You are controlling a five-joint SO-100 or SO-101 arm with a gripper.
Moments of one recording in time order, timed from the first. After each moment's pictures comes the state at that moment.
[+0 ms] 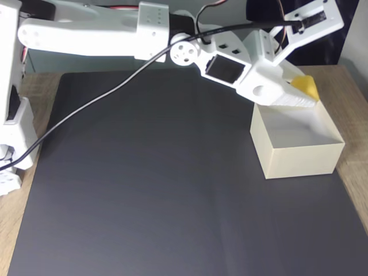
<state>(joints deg) 23.4 67.0 80.8 3.7 177.8</state>
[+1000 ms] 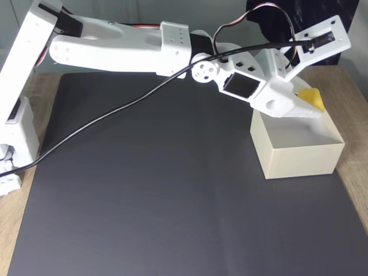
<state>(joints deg) 21.7 54.2 69.8 1.9 178.3</state>
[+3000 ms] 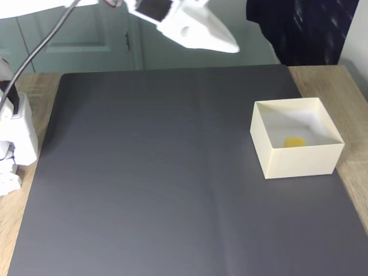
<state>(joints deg) 11.8 108.9 110.9 21.2 181.2</state>
